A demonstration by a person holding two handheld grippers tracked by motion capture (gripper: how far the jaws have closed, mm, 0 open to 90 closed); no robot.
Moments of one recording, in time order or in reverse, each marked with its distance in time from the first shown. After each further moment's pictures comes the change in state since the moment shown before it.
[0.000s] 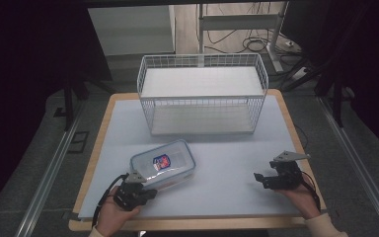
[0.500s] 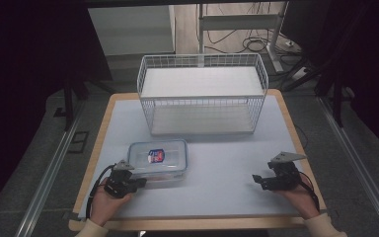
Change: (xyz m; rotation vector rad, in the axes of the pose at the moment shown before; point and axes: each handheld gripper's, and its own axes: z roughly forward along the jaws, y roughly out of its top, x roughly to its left) left arm 0.043 0.001 -0.003 -0.034 0.044 -0.104; right arm 0.004 0.000 0.003 0.020 0.008 -0.026
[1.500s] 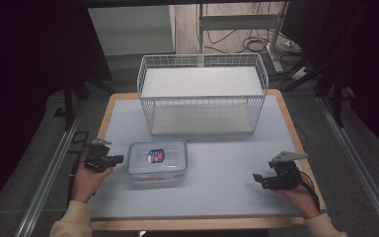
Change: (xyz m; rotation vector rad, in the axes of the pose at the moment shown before) left arm 0.085 0.029 -0.018 -0.041 0.157 -0.137; right arm -0.001 0.001 -0.002 -0.001 -0.007 0.014
